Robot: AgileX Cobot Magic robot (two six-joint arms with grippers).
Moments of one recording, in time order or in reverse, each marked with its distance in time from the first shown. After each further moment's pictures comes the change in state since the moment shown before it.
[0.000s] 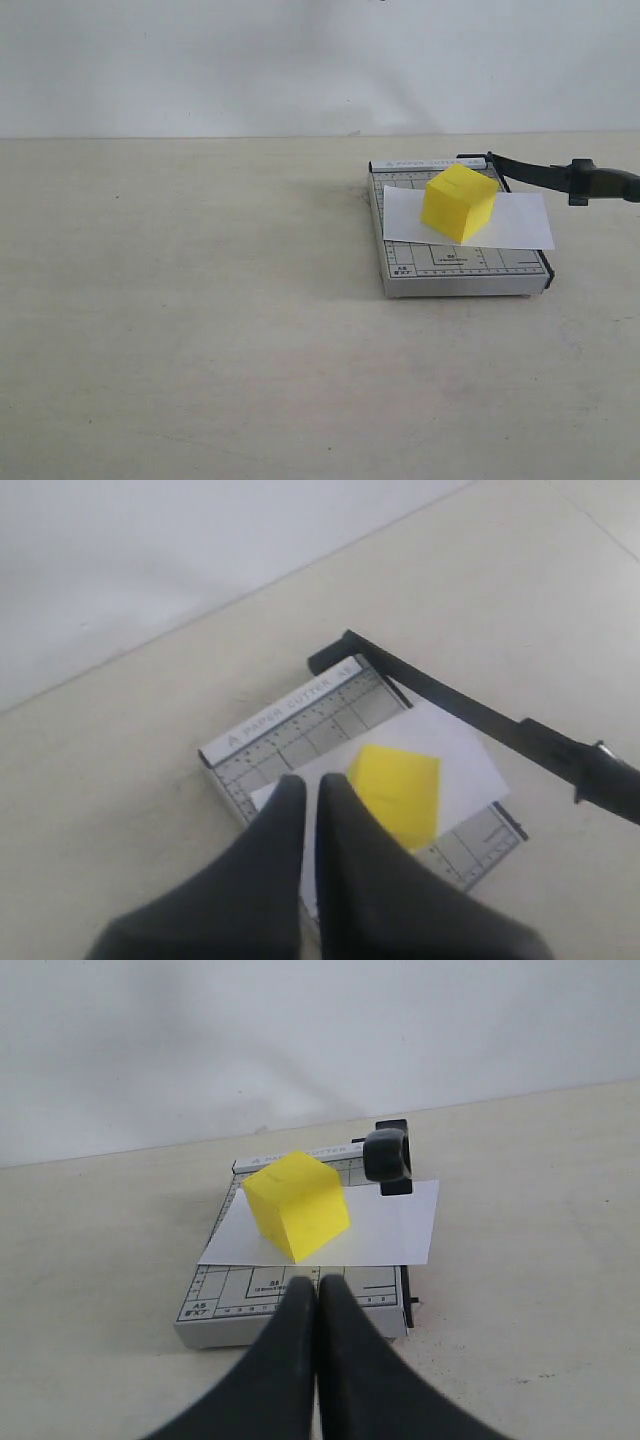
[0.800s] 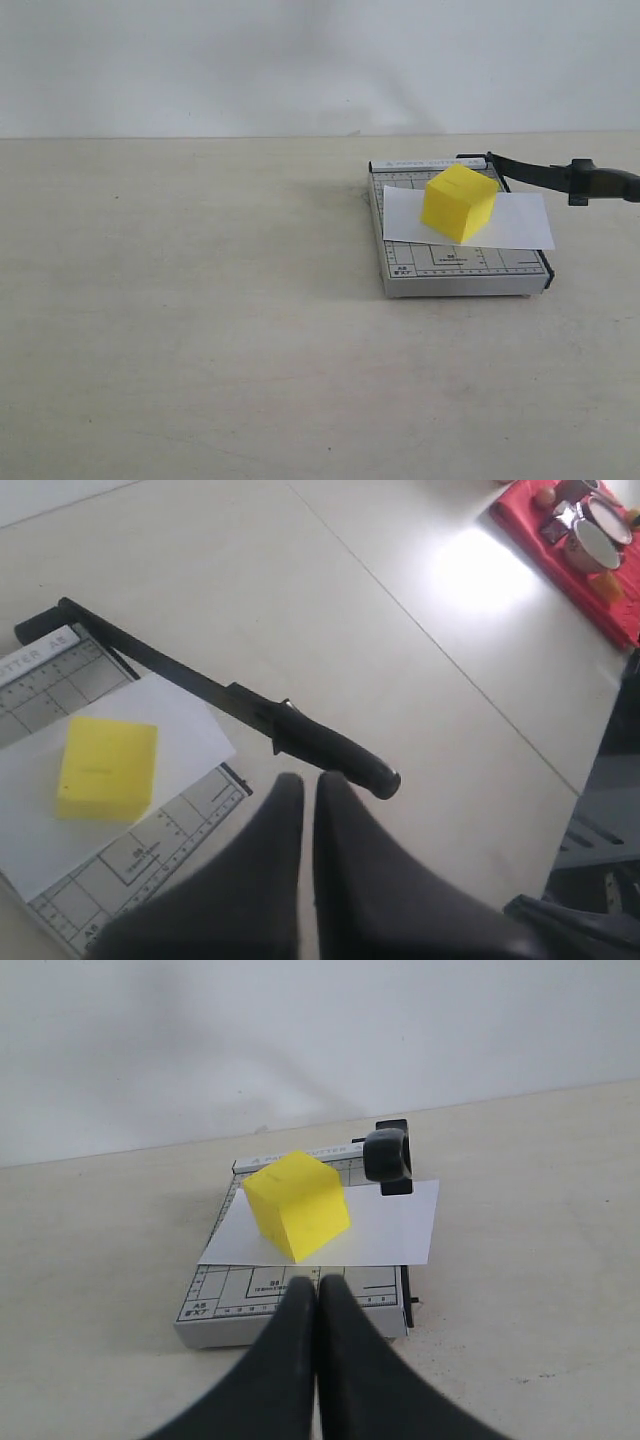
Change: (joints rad) left arm -0.027 -0.050 0.000 -0.411 0.058 0.011; right arm 0.000 0.000 0.000 0.000 0.000 0.000
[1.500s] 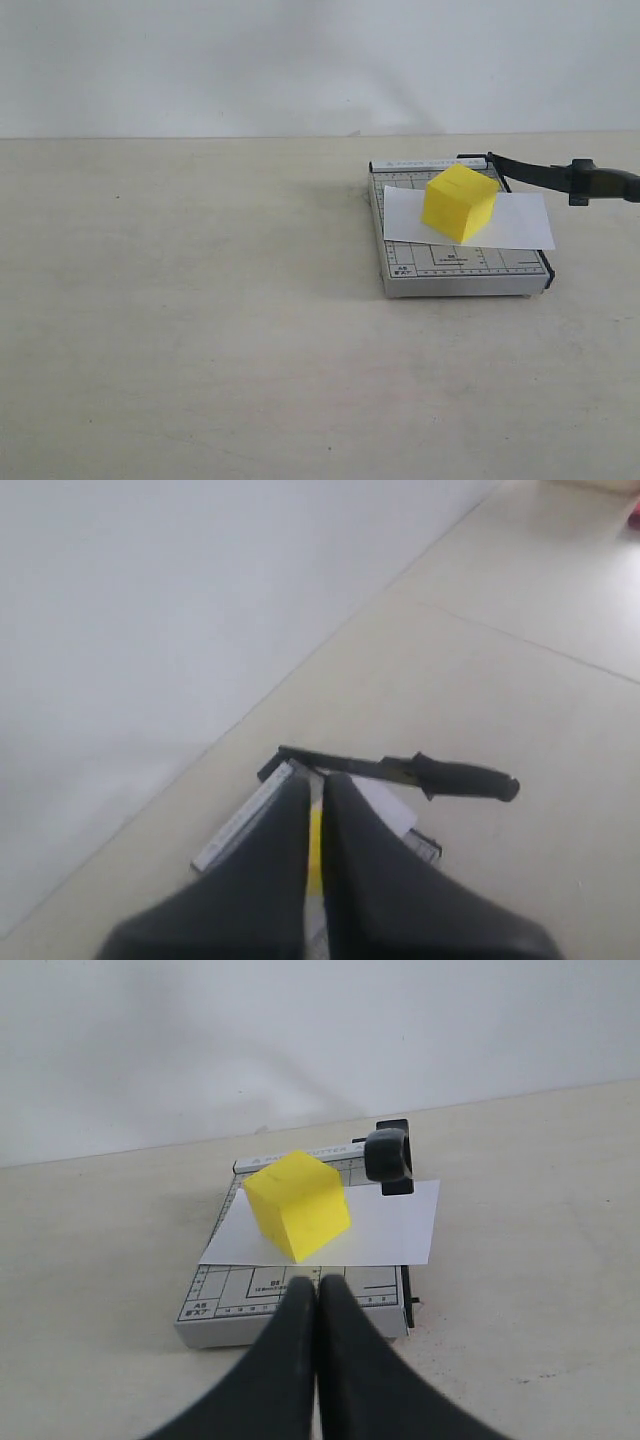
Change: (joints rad) left arm -0.249 -0.538 0.550 0.637 -0.306 0.022; right arm 0.000 0.000 0.000 0.000 0.000 0.000
